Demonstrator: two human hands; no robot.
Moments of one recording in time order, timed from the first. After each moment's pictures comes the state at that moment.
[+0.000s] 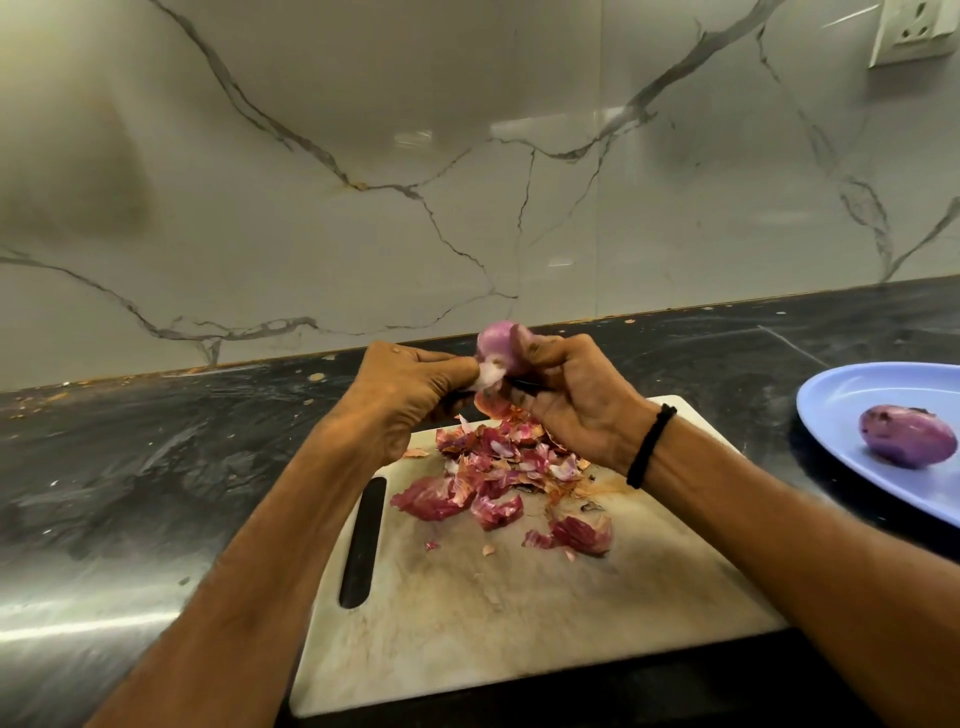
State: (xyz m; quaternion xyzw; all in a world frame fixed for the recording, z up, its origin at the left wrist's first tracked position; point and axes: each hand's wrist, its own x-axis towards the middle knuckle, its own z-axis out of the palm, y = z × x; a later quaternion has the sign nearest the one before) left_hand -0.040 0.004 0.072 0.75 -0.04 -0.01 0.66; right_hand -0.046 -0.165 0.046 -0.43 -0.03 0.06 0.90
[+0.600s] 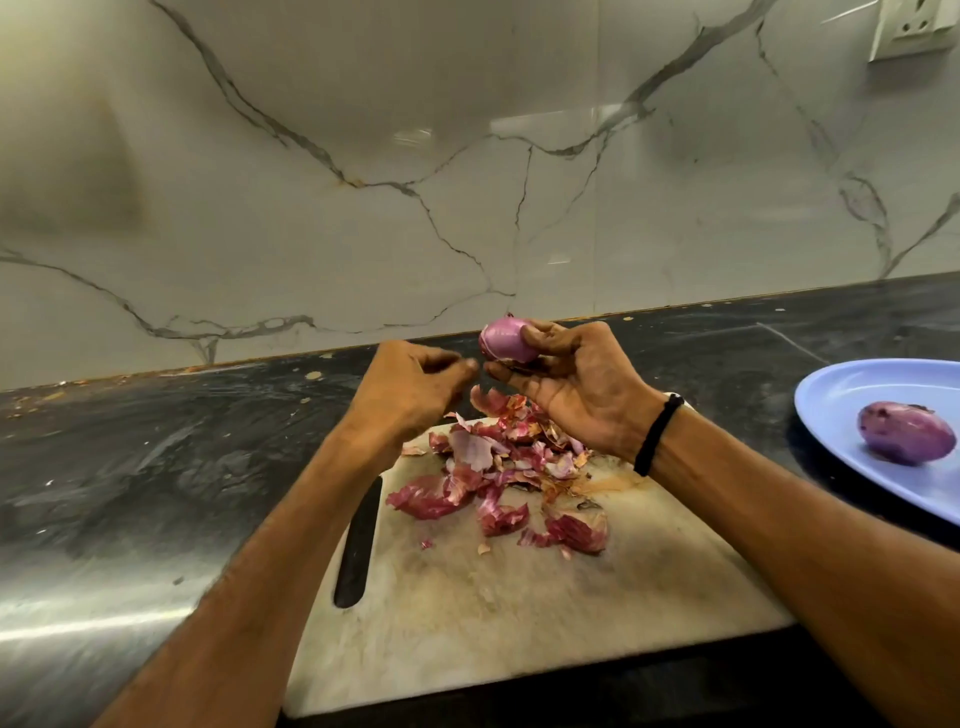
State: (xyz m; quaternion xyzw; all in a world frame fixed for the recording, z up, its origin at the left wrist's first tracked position) left_hand -0.035 0.003 0.059 0.85 -0.11 0.07 0.52; right_hand -0.039 -0.175 0.047 -0.40 -0.03 0.05 0.91
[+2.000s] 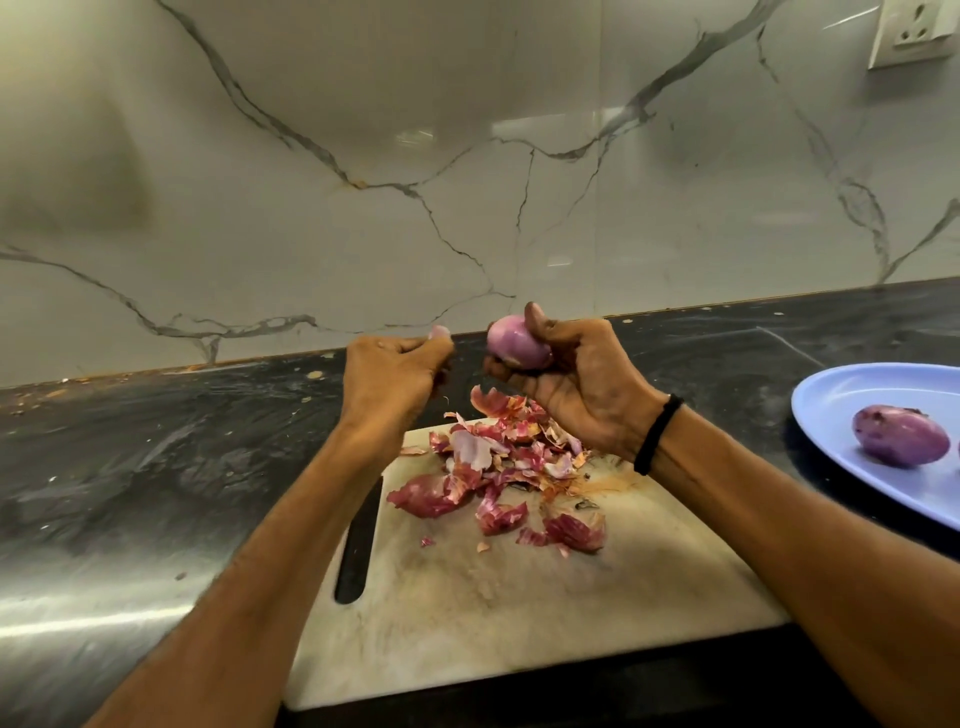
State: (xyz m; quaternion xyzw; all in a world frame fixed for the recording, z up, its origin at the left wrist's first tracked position) left_hand -0.033 0.001 0.059 0.78 -0.03 0.18 0.59; right_hand -0.052 -0.173 0.056 -0.44 -0.06 0.05 0.89
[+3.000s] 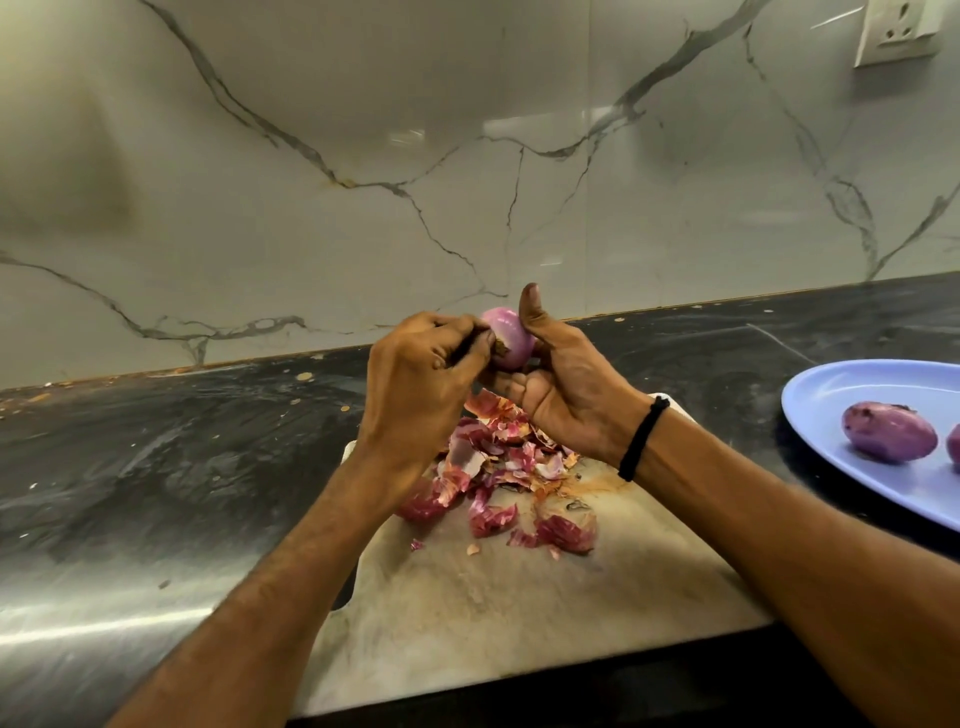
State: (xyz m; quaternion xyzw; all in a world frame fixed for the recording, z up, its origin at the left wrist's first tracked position) left_hand -0.041 -0.017 0.049 0.79 -0.29 0.42 0.35; right_hand -0.044 -0.166 0.053 -0.39 -0.06 0.07 0.92
